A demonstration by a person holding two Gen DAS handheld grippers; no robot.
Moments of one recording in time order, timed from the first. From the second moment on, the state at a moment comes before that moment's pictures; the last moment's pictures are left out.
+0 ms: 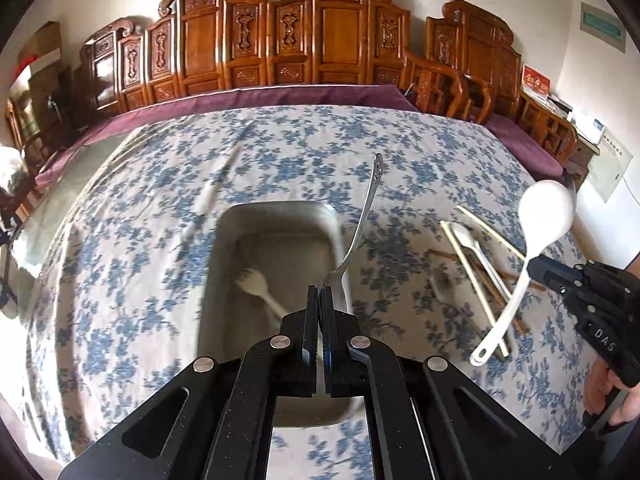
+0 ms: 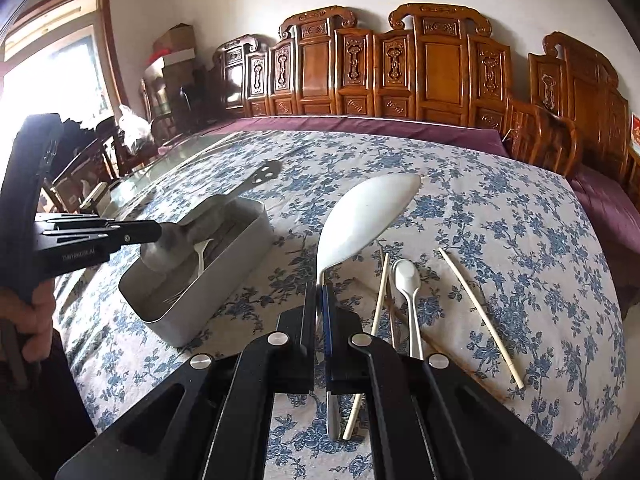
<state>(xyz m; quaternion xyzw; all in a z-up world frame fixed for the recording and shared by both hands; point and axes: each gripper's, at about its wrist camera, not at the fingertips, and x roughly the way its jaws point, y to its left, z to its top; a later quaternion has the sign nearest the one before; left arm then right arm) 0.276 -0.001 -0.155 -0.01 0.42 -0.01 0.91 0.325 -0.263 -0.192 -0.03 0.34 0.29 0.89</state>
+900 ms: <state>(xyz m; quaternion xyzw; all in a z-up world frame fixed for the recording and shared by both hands) 0.281 0.051 -0.211 -0.01 0.48 0.01 0.88 0.316 -0.211 -0.170 -0.05 0.33 0.31 0.89</state>
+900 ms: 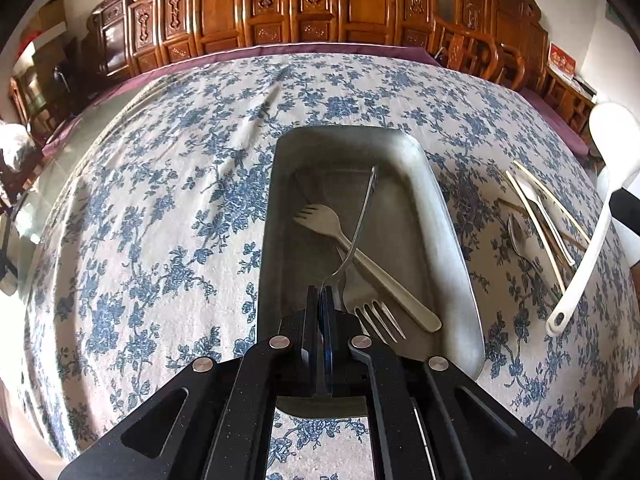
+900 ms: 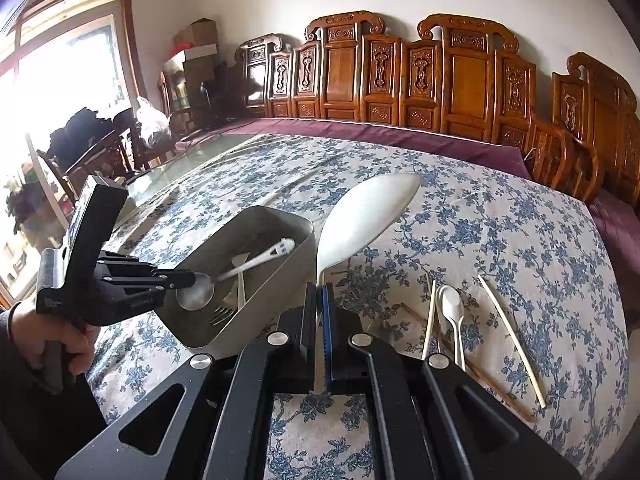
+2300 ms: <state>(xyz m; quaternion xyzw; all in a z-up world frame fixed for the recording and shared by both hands) 0.268 0.106 -0.160 -0.05 0.42 0.03 0.91 0.351 -0.065 -0.216 -0.11 0.41 0.37 0.82</state>
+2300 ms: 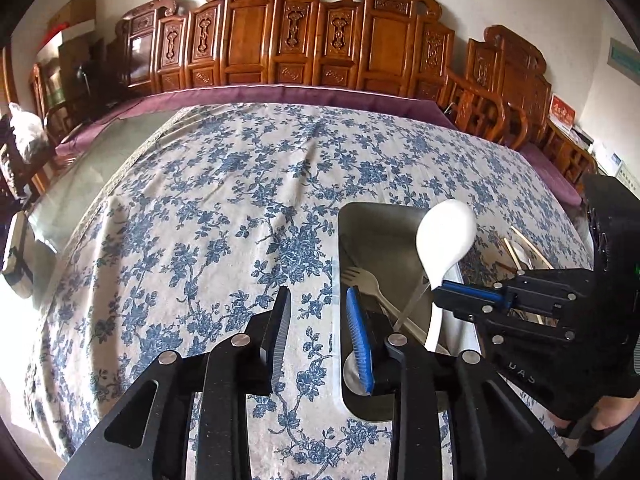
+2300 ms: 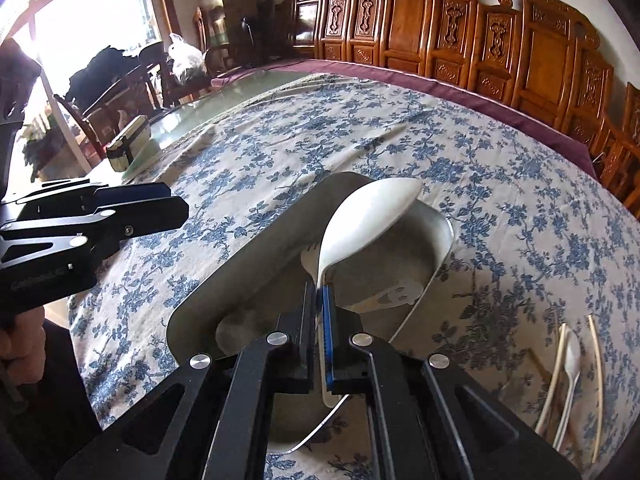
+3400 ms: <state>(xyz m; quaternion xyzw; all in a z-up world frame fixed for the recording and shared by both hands) 0.261 0.034 -0.160 -0.01 0.40 -0.04 0.91 0.314 -0.279 -0.213 -0.05 0.40 0.25 0.88</state>
